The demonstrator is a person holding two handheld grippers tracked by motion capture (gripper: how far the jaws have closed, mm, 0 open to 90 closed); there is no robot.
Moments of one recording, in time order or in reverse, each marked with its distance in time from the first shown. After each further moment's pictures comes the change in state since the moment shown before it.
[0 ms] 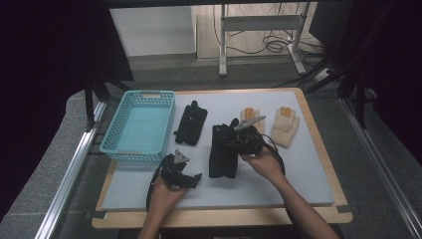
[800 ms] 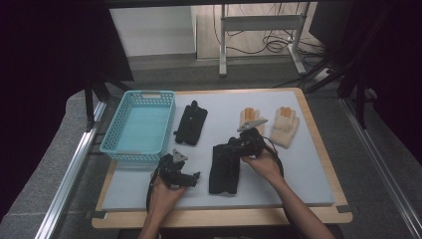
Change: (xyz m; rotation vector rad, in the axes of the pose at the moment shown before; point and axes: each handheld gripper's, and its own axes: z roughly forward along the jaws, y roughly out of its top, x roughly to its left) left arm 0.003 -0.001 -0.003 0.007 0.054 -0.051; right arm -0.016 -0.017 0.017 -0.029 -0.045 0.044
